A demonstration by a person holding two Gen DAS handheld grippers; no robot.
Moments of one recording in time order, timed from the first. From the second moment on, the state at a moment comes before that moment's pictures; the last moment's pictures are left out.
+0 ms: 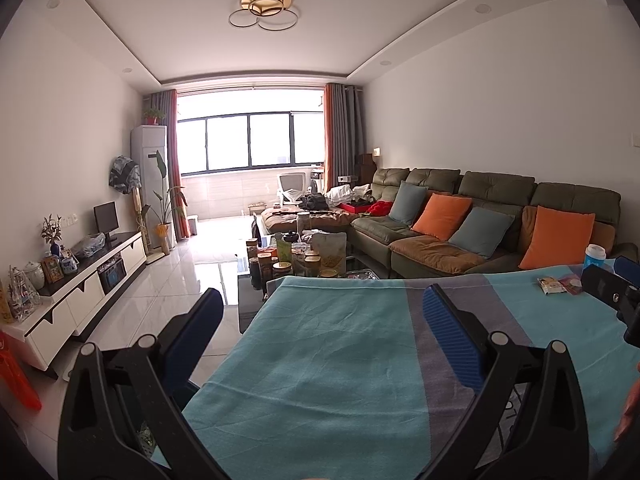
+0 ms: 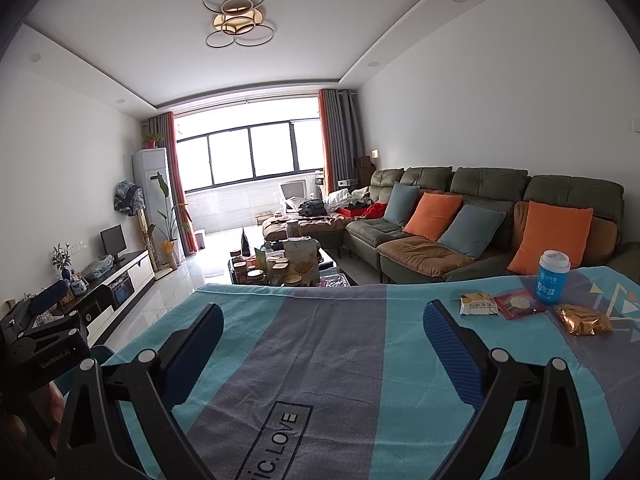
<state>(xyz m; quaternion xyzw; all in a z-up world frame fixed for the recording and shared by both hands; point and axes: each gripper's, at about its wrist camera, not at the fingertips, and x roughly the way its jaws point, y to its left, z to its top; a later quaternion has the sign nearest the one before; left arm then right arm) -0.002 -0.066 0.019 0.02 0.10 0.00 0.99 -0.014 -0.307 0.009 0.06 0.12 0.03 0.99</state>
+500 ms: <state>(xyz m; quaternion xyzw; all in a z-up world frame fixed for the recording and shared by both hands) -0.001 -0.066 0.017 0.02 0.10 0.00 0.99 -0.014 -0.307 0.009 0.06 0.12 0.03 0.99</state>
